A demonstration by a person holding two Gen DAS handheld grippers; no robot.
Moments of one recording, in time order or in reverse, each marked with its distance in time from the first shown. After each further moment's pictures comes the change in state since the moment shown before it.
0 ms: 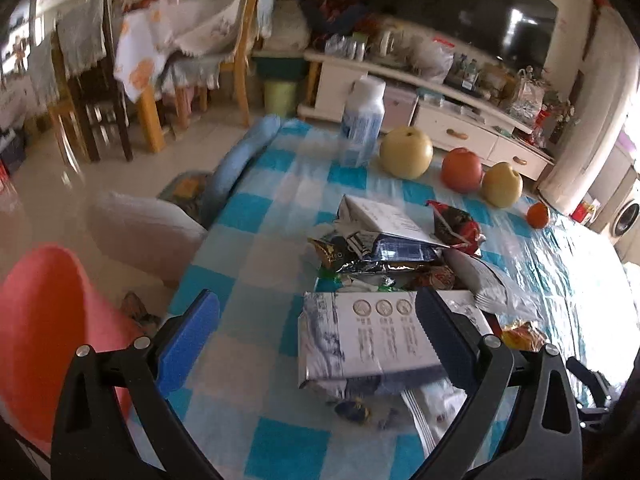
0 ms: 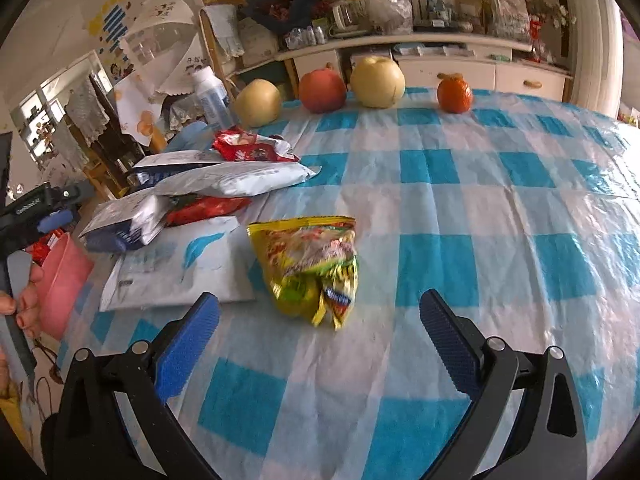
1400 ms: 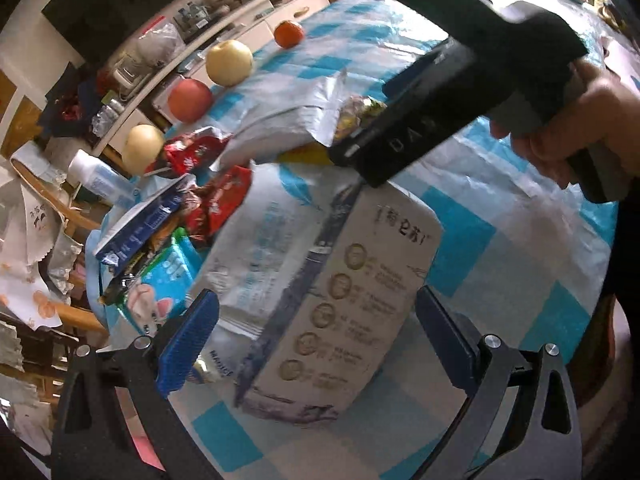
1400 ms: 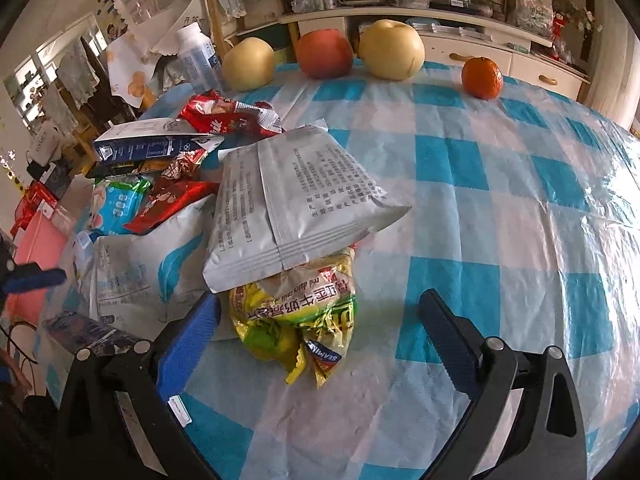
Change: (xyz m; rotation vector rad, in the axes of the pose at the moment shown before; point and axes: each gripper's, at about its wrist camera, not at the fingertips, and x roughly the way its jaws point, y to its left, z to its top) left arm -0.018 -0.150 -0.131 1.063 0.126 -0.138; right arm 0.040 -0.002 0.020 -0.073 0.112 -0.040
